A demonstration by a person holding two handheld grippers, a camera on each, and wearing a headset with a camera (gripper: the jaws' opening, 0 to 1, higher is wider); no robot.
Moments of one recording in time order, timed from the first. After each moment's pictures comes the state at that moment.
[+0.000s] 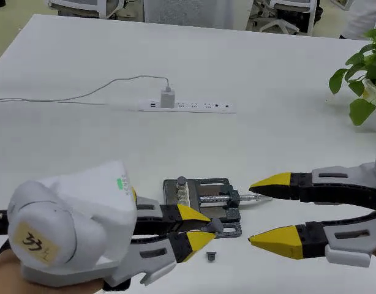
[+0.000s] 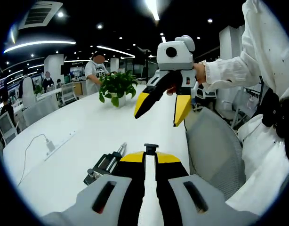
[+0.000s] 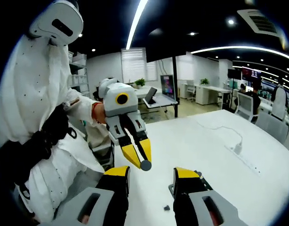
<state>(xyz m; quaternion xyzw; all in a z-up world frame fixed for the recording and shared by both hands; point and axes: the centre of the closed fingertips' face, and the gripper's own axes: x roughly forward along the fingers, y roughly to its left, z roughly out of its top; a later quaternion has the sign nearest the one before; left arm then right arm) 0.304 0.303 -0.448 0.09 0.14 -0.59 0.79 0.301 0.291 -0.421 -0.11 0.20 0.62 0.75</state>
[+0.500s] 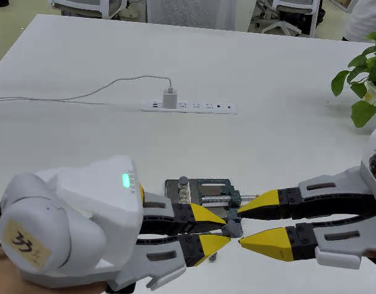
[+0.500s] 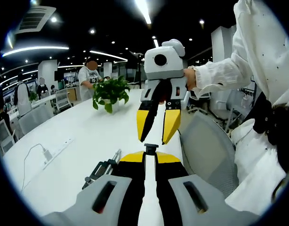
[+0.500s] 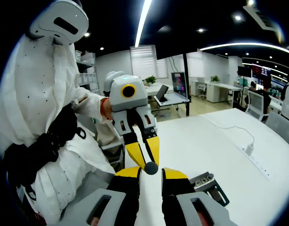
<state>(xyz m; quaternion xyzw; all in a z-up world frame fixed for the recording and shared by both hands) 0.291 0.295 -0.432 0.09 0.12 -0.61 0.78 0.283 0.302 -0.423 -0.12 0.21 0.66 0.71</state>
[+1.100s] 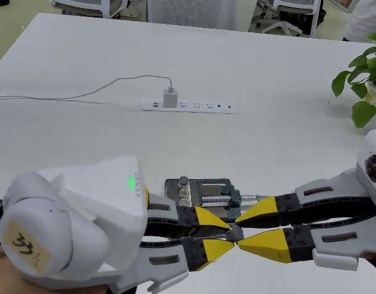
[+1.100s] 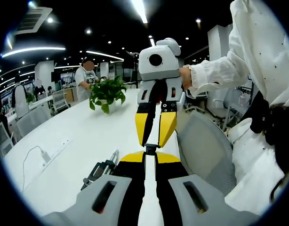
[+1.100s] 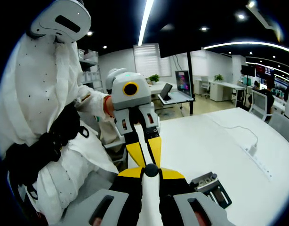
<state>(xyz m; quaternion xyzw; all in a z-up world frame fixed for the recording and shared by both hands) 0.286 0.292 -0.431 0.10 0.12 -0.62 0.77 0.277 0.304 -0.425 -0.12 0.22 0.67 0.70</state>
